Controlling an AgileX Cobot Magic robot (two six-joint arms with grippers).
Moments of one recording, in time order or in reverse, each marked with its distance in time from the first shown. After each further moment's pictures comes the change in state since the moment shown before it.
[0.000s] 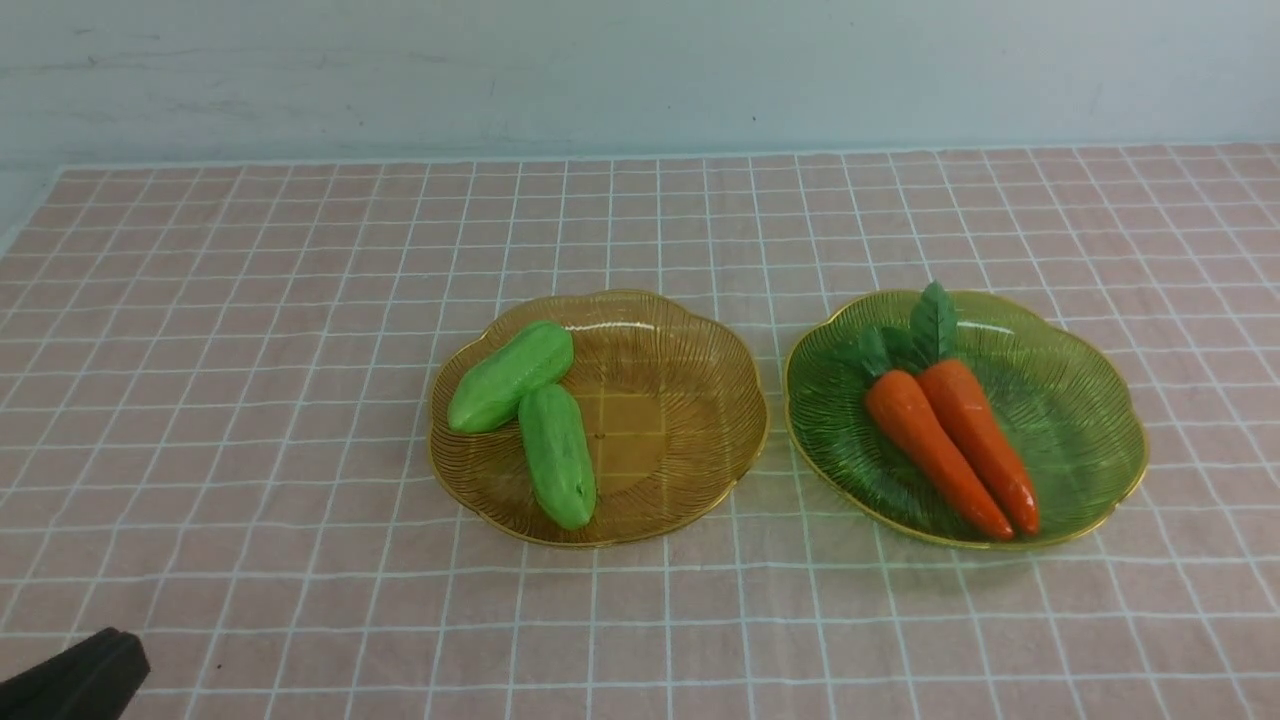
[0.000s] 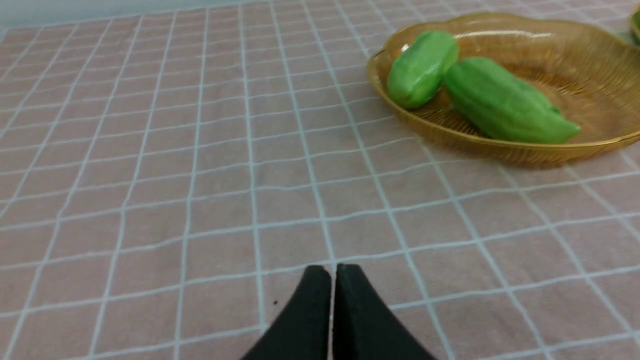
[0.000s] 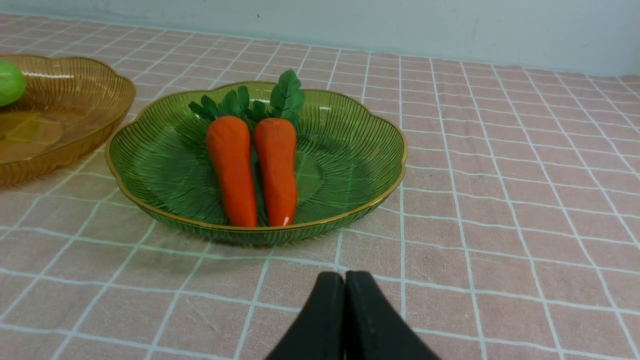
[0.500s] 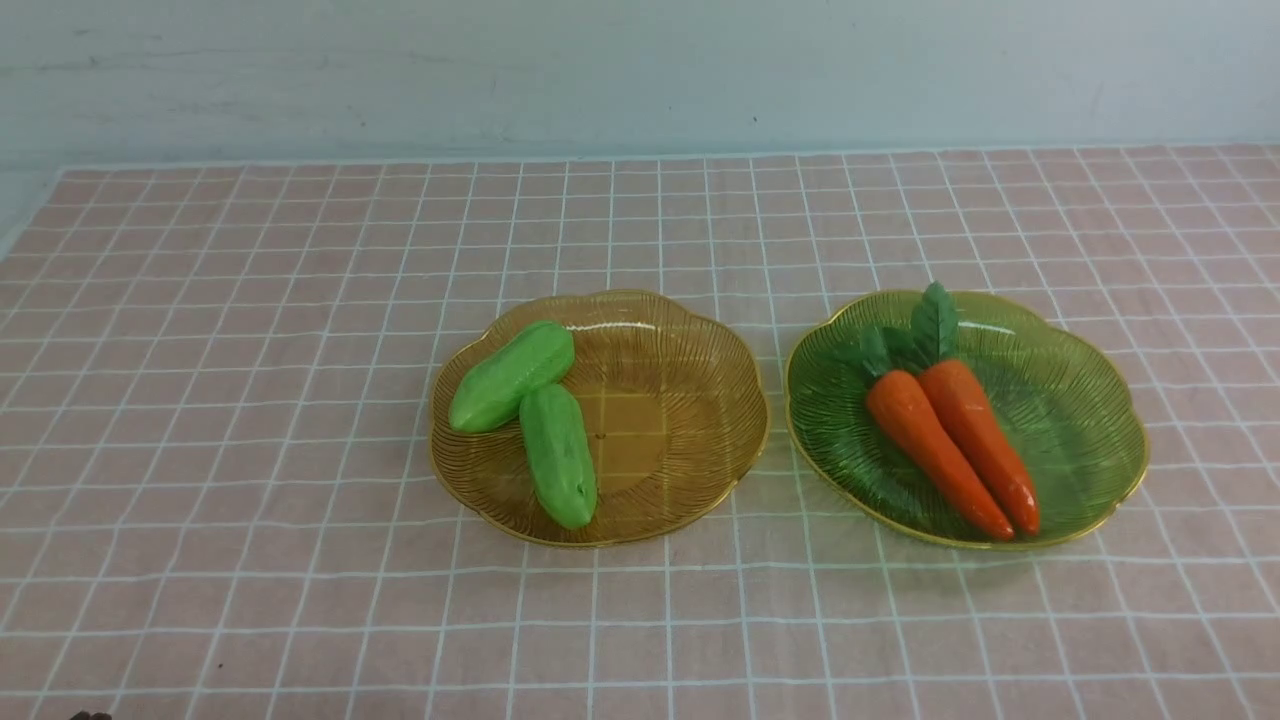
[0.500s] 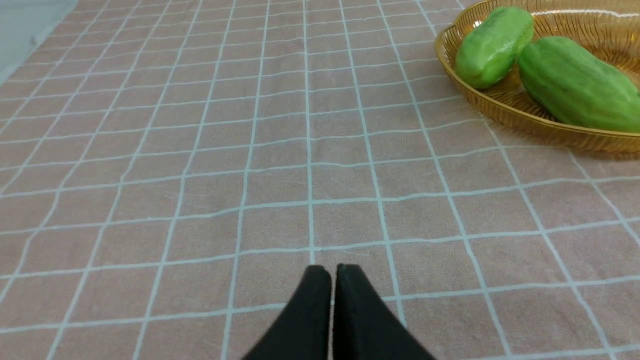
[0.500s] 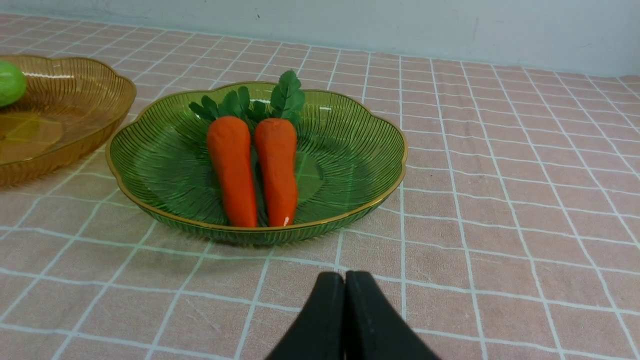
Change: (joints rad) right arm 0.000 0.000 0.000 0.000 0.000 0.000; left arm 0.085 -0.001 0.000 0.005 0.027 0.000
